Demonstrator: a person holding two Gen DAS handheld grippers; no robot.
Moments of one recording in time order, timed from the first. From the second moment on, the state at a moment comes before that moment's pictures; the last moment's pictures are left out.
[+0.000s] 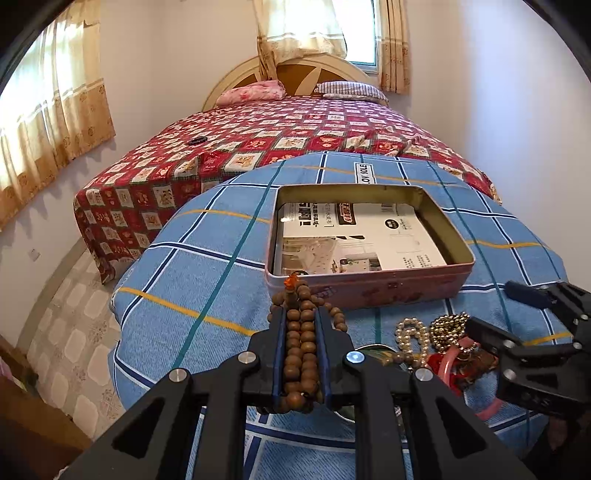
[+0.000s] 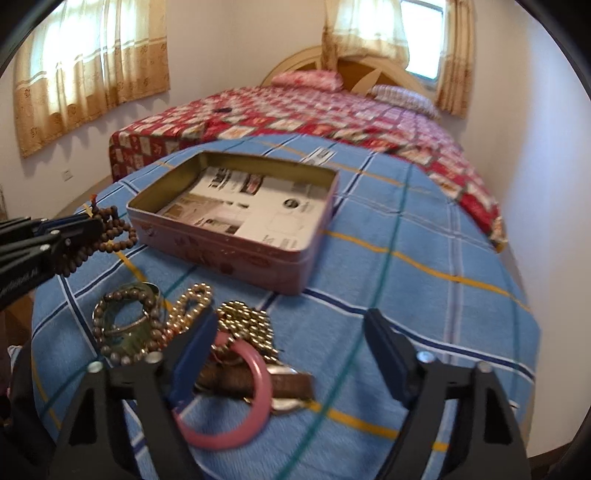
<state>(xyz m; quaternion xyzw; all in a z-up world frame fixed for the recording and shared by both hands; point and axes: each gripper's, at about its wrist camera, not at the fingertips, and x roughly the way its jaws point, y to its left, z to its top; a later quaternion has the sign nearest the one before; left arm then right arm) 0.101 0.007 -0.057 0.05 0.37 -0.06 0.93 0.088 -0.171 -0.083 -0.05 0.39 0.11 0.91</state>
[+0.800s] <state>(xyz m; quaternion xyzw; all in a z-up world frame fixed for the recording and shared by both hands) 0.097 0.019 -0.050 0.03 0.36 -0.05 0.93 0.082 -0.162 -0.069 -0.06 0.38 0.15 0.91</state>
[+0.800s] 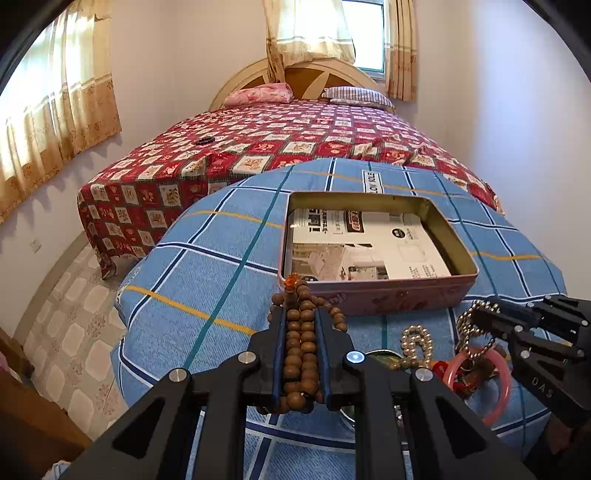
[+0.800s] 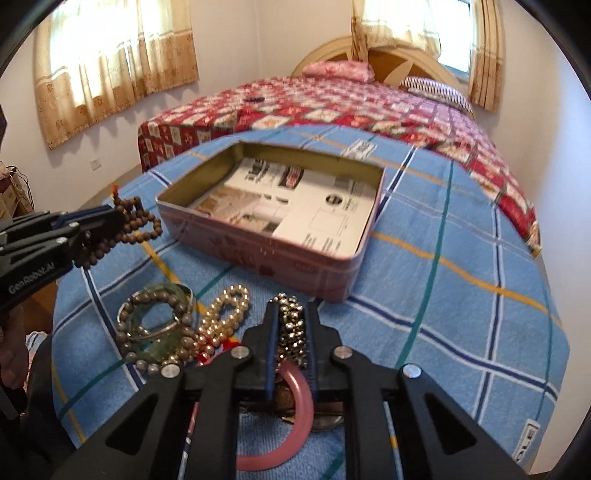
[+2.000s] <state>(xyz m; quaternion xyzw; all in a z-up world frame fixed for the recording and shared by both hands) 0.139 0.000 -0.014 0.07 0.32 -0.06 0.94 0.113 -0.168 -0.022 -0.07 0.31 0.14 0.94</state>
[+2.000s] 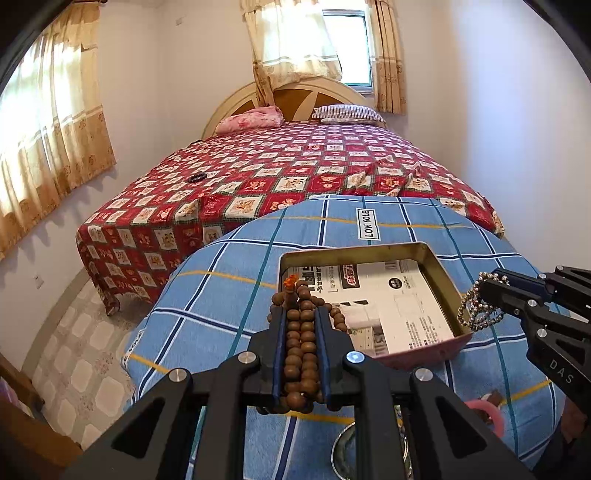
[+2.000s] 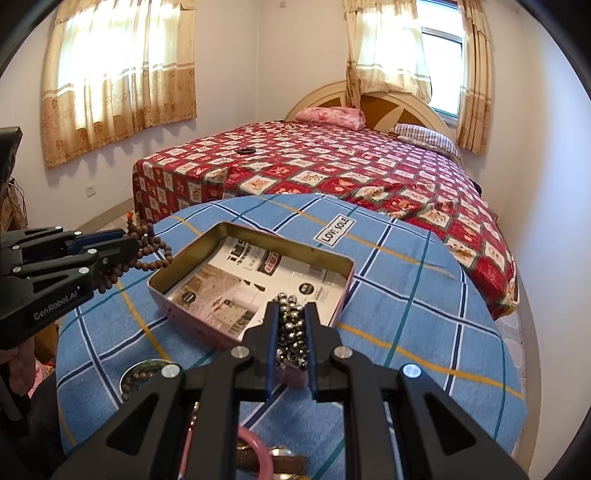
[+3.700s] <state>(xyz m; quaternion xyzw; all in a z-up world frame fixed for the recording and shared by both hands) 0.229 -0.024 -0.052 0.13 0.37 -0.05 0.92 0.198 -0.151 -0.049 -0.11 0.34 0.13 0.93</state>
